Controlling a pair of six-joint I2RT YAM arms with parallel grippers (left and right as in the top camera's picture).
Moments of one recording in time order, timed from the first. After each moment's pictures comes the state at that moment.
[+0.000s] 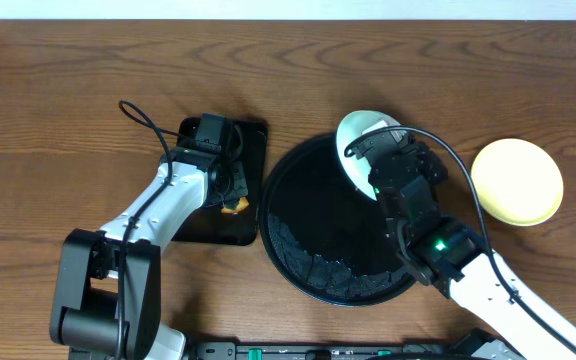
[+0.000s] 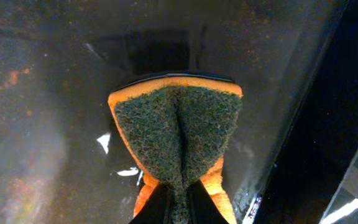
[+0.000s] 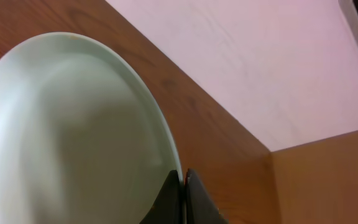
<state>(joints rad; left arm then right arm) -0.23 1.68 0.98 -0.63 0.04 -0.45 0.66 1.19 0.80 -0.14 0.77 -0.45</state>
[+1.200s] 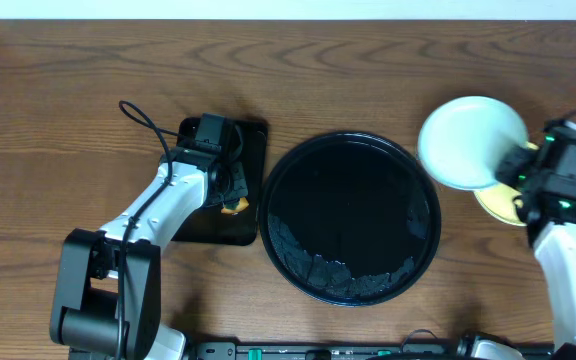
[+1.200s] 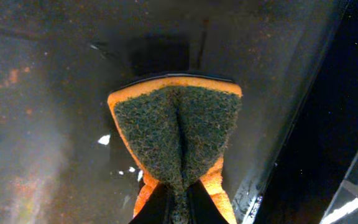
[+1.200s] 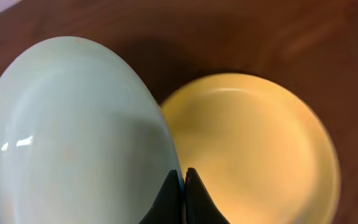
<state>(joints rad) -0.23 1.68 0.98 -0.63 0.04 -0.45 -0.32 1.30 0.80 -0.29 0.03 0.29</state>
